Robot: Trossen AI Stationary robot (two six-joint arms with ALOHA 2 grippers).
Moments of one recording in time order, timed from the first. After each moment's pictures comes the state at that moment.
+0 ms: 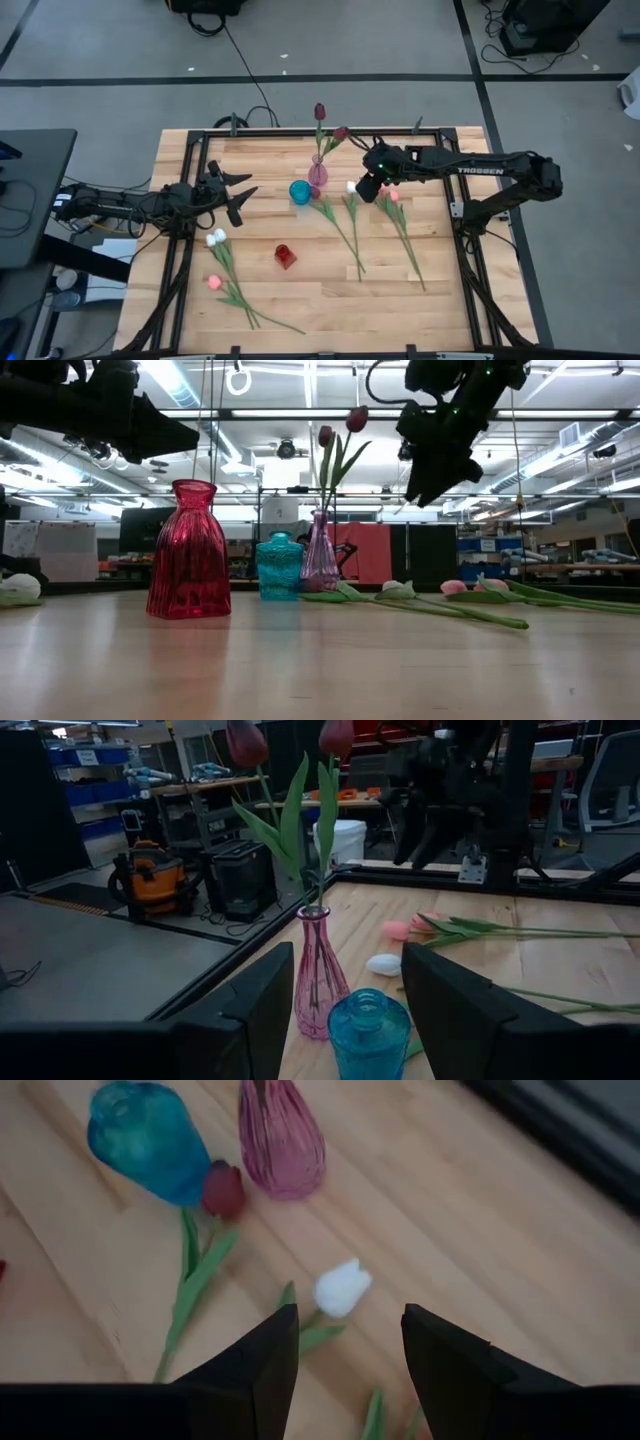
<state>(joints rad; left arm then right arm) -0.05 0.43 0.21 0.21 -0.52 0.05 -0.25 1.38 1.05 -0.66 0.19 0.46</state>
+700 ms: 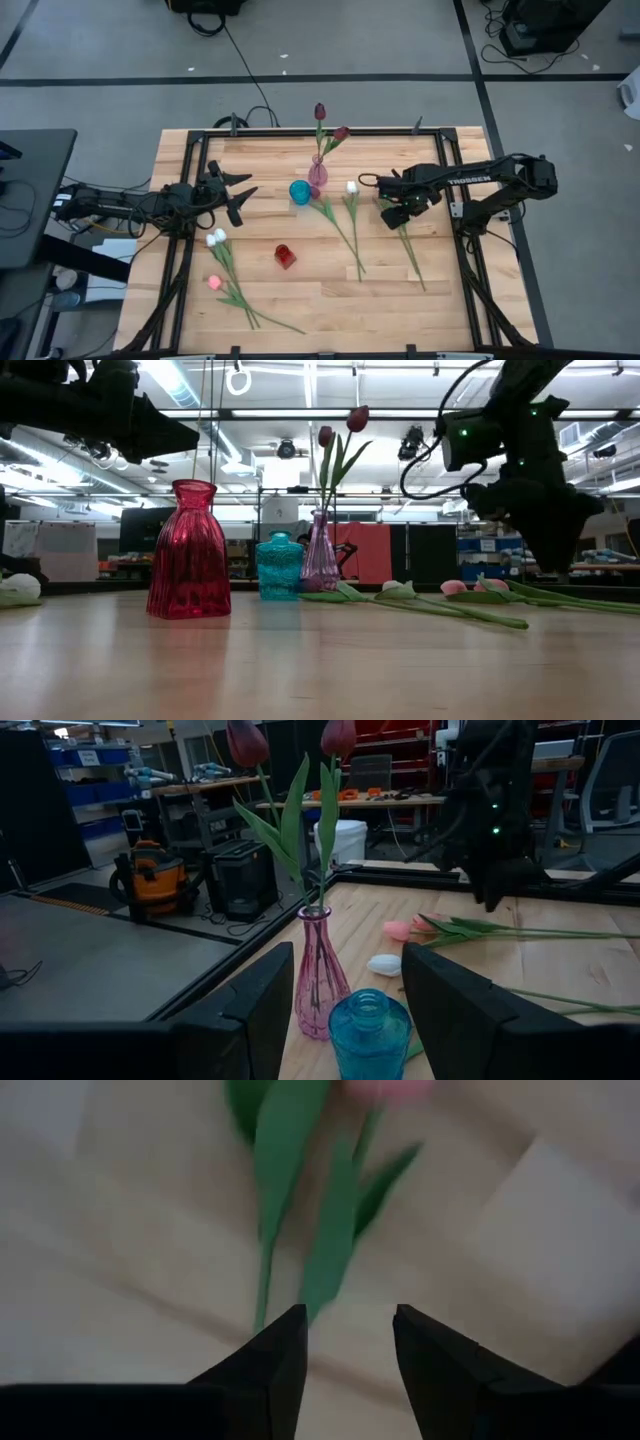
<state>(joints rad) -0.05 0.43 0.21 0.21 -0.52 0.05 -0.20 1.42 0.81 -1.03 -0.10 0.87</state>
